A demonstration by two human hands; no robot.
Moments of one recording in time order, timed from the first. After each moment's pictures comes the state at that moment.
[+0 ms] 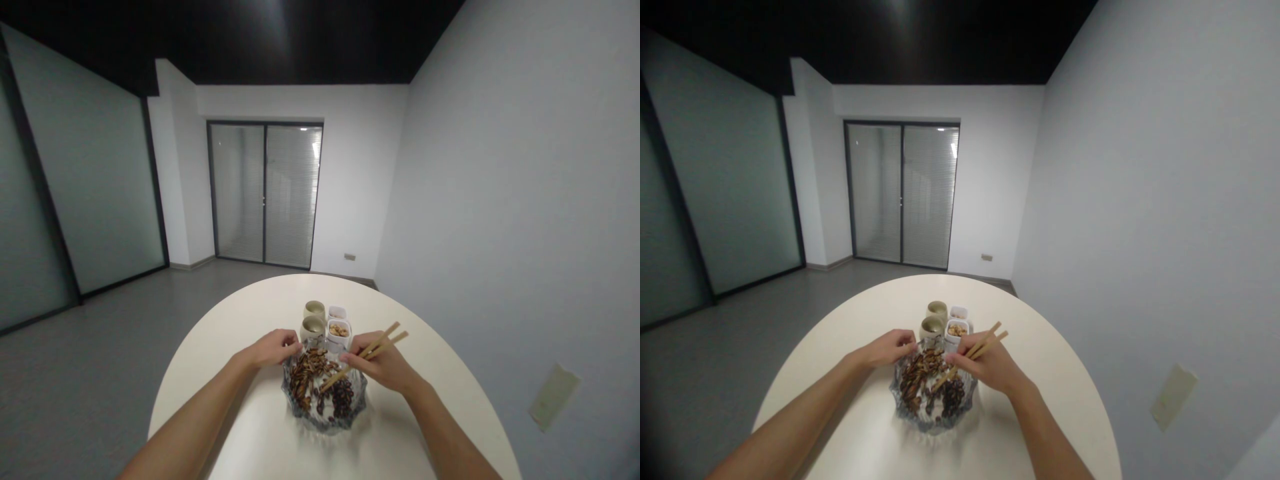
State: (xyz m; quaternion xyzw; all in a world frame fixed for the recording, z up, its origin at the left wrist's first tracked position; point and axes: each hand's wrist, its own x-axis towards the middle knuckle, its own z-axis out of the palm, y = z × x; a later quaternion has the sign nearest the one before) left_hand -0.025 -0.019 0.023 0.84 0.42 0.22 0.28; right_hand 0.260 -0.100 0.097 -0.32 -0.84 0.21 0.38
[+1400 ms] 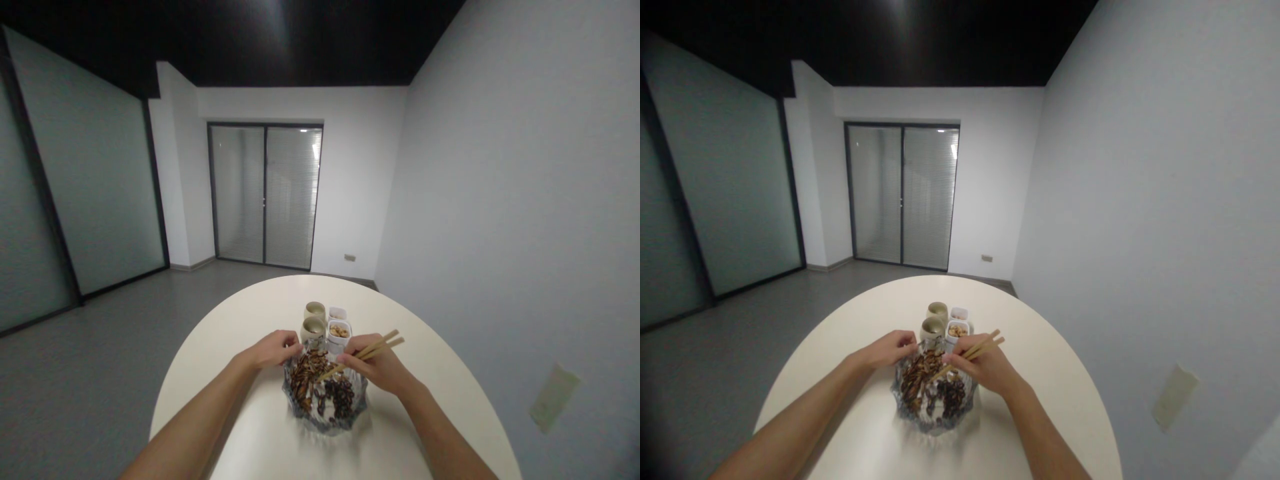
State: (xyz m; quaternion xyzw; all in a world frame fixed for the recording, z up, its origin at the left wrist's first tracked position) left_hand -0.024 -0.018 0.022 0.84 0.41 0.22 0.28; right_hand 0.256 -0.096 0.089 -0.31 -0.85 0.18 0.38
